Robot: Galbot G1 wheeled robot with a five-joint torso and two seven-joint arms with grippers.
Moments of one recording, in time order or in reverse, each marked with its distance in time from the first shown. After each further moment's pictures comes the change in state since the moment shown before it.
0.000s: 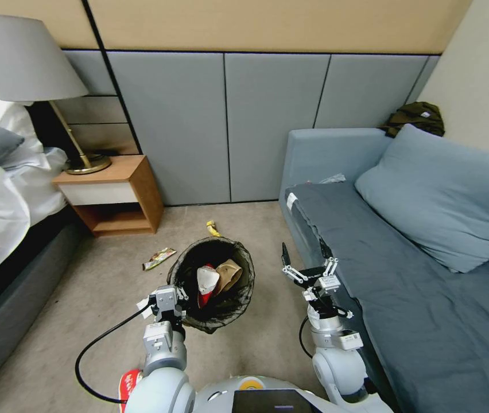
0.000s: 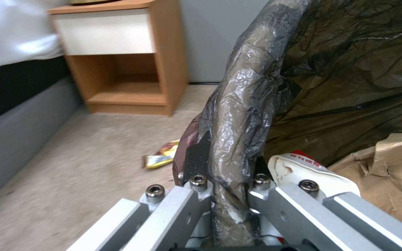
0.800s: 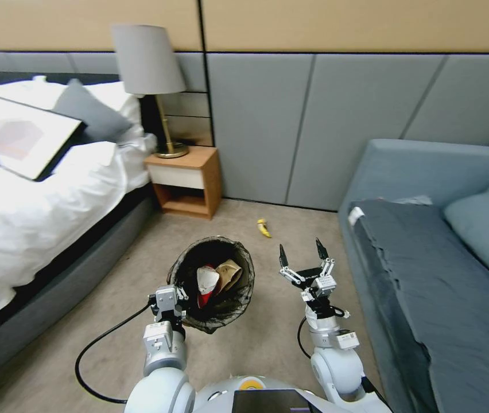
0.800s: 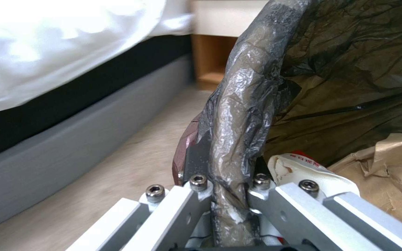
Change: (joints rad) left arm 0.000 0.000 0.000 0.000 0.000 0.000 0.000; right arm 0.011 0.002 -0.001 -0.014 0.005 -0.003 -0.009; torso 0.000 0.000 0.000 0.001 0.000
